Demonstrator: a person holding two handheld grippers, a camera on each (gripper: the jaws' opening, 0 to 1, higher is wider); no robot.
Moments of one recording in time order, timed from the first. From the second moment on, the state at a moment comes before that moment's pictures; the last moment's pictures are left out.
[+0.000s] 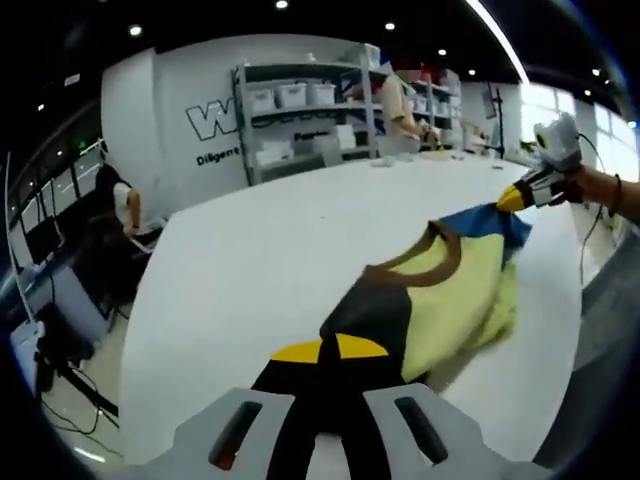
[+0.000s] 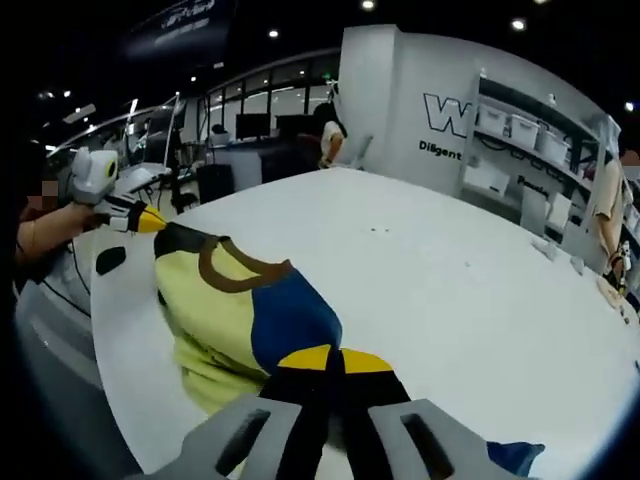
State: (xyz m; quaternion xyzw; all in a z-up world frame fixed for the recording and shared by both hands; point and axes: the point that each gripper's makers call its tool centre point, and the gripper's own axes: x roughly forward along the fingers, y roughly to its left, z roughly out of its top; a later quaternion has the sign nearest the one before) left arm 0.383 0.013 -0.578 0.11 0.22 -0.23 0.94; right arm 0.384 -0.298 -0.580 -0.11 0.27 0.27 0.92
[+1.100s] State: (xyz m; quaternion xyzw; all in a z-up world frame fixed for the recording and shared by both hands) left arm 0.496 -0.003 -0.523 0.17 0.18 -0.22 0.94; right arm 0.478 -0.306 -0.546 -0.13 0.26 0.24 0.93
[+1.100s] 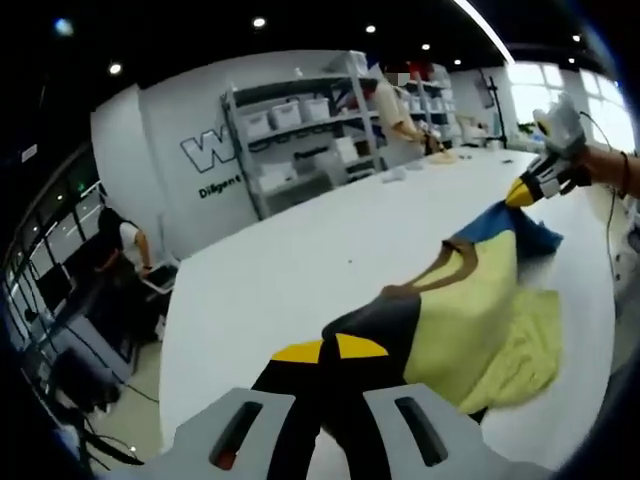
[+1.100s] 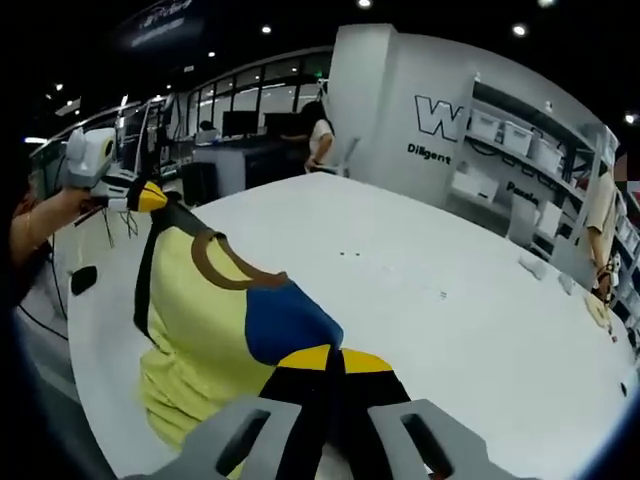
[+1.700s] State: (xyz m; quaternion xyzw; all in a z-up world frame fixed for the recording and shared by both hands) left arm 0.591 -0.009 -0.570 0.17 0.23 -0.21 0.94; right arm 0.574 -0.316 -0.580 -0.12 0.31 0.17 0.93
